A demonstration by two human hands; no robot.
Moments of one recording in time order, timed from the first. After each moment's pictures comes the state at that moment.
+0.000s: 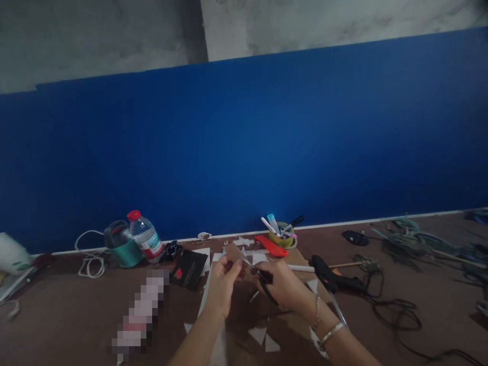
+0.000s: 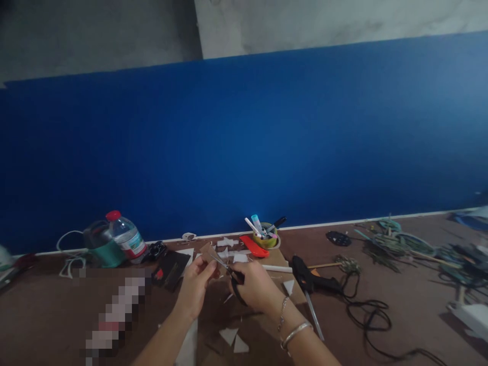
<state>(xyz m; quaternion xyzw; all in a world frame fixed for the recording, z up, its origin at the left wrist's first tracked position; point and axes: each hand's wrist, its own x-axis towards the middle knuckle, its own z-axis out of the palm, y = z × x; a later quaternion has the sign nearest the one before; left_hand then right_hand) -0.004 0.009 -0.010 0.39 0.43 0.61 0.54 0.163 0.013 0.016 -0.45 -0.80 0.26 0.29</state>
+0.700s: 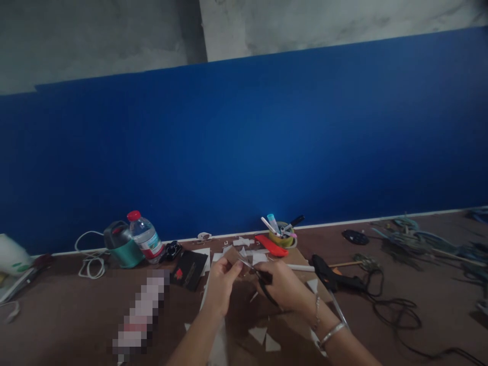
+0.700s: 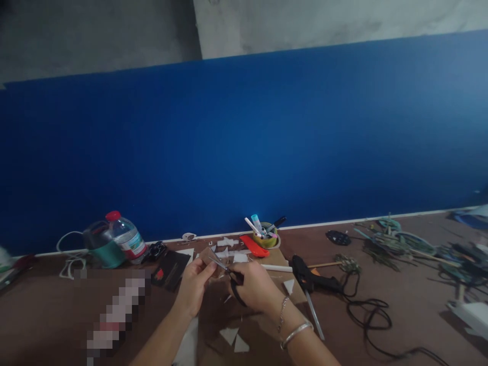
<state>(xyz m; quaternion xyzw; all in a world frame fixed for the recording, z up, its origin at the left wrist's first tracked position) -0.007 0.009 -0.007 0.39 0.39 0.60 0.59 0.161 0.011 0.017 -0.46 -0.80 0.26 0.28</state>
